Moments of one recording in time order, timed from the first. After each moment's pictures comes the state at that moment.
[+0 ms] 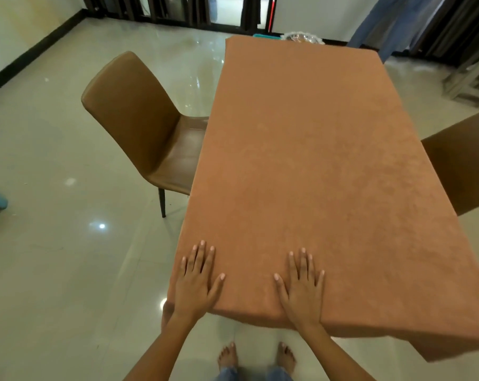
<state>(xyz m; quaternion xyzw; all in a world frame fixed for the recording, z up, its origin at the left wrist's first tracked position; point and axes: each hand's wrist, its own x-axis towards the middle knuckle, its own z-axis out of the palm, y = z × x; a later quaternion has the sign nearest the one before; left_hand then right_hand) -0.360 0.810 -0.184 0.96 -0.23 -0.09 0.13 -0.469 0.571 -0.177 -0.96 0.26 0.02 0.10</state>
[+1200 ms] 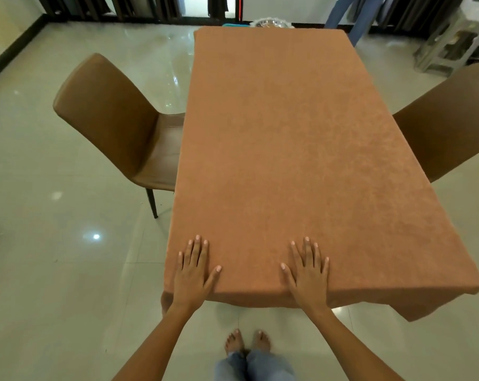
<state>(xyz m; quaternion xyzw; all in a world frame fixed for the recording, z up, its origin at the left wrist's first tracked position) -0.377 0.810 -0.181 0.95 -0.27 -0.11 0.14 -0.518 0.555 -0.176 -0.95 0.30 0.02 0.10</state>
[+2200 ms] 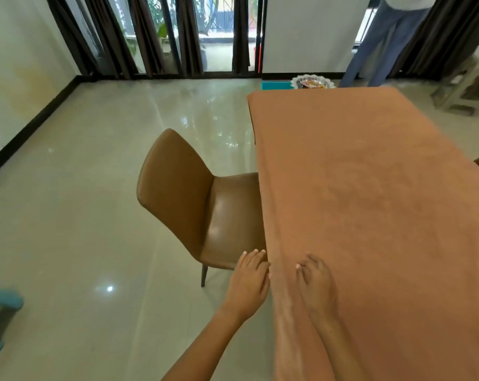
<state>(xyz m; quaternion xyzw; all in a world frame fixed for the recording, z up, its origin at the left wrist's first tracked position) -0.052 0.865 -0.103 0.86 -0.46 0.02 0.22 -0.141 0.705 -0.139 -0.87 0.35 -0.21 0.28</state>
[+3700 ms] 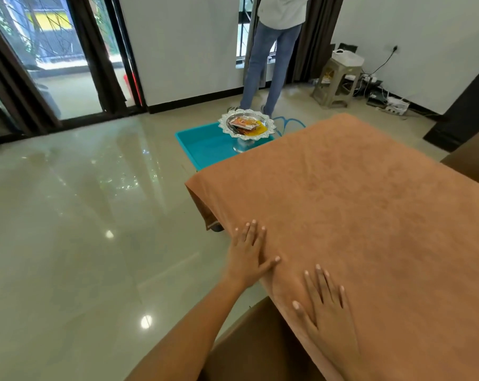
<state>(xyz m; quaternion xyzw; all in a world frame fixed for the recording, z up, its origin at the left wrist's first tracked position) 0.568 0.509 -0.184 0.74 -0.66 -0.11 0.10 0.339 0.524 -0.195 -0.84 0.54 0.01 0.06</state>
